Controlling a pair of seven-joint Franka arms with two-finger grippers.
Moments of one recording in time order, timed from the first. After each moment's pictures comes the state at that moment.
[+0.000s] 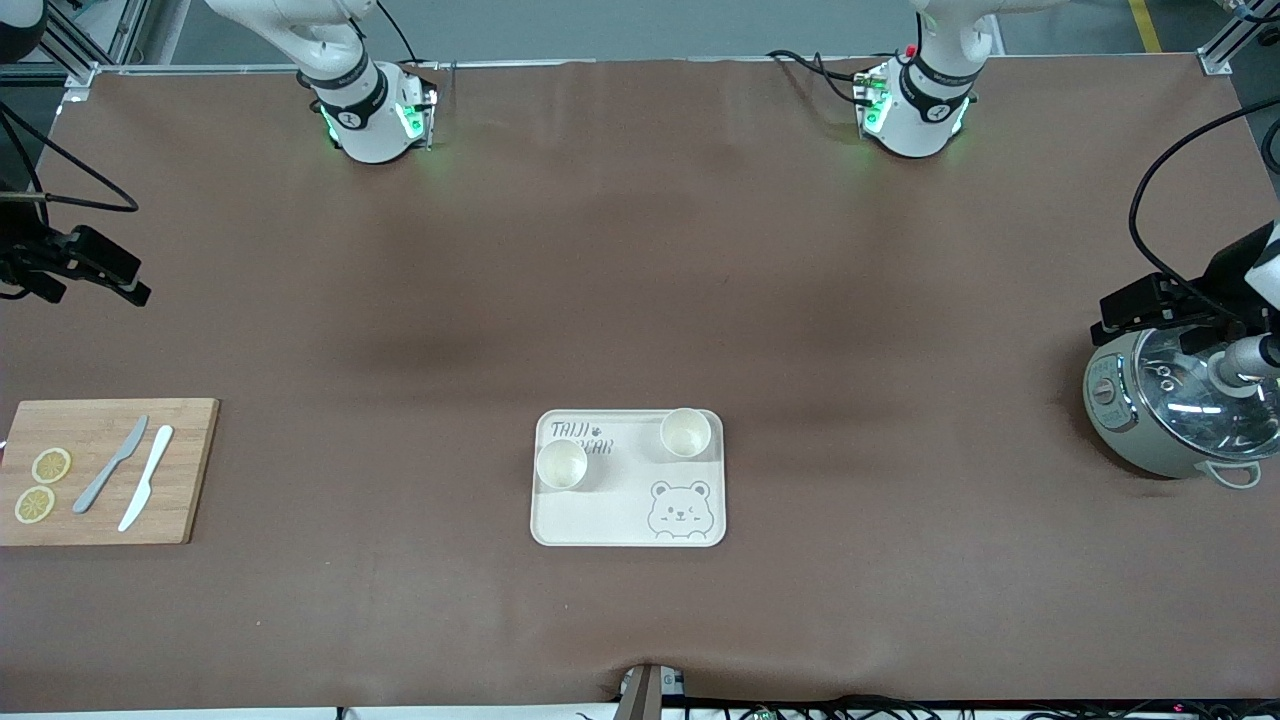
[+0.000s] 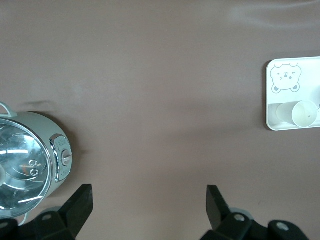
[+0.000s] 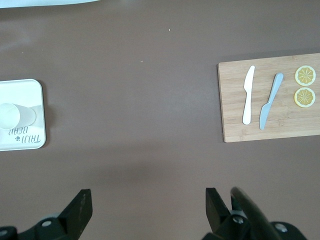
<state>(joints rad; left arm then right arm) 0.05 0.21 -0.08 -1.34 -0.07 1.59 0.06 -0.05 -0.05 -0.02 -1.67 0.04 1.73 0.01</state>
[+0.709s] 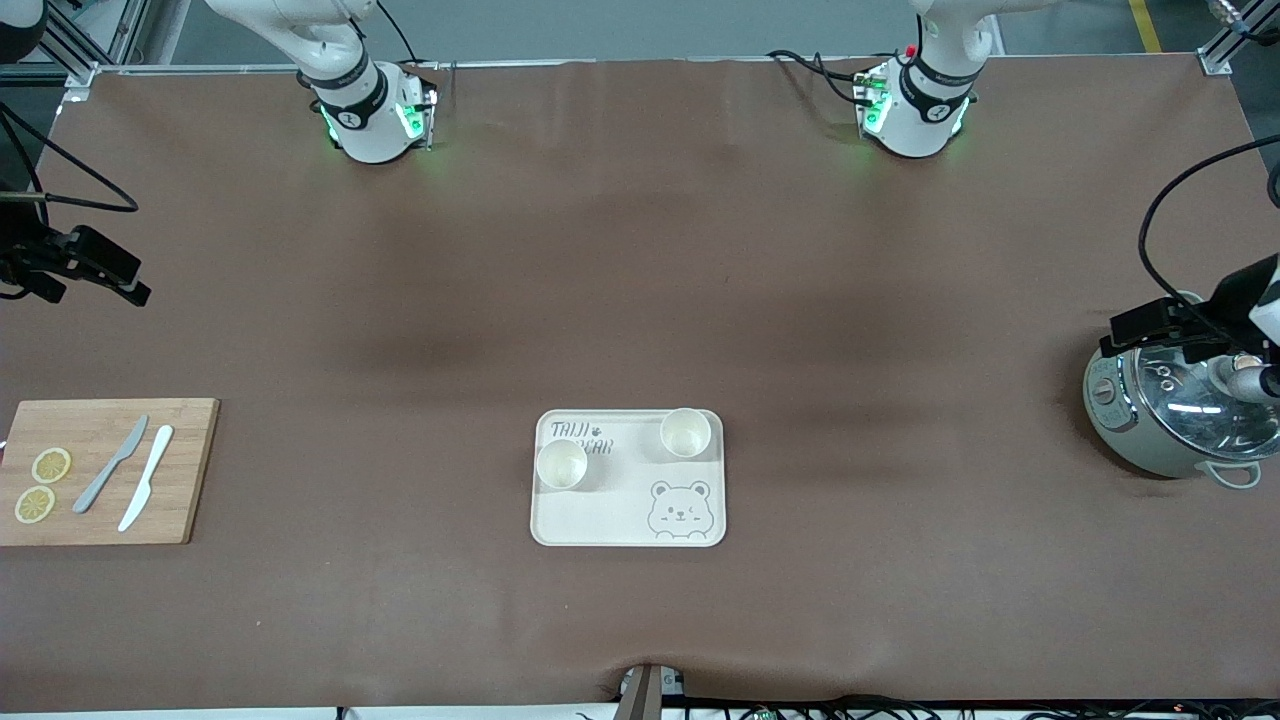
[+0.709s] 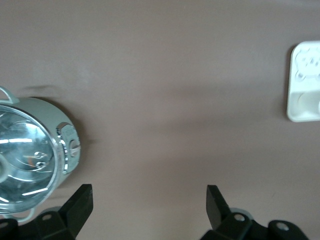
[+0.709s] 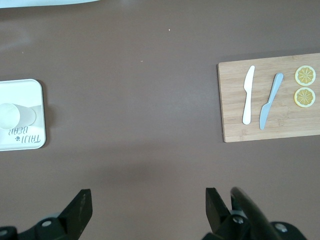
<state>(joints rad) 0.14 0.25 -0.08 -1.38 -0.07 1.58 0.16 -0.05 -0.05 -0.02 -1.67 0.04 1.73 0.01</state>
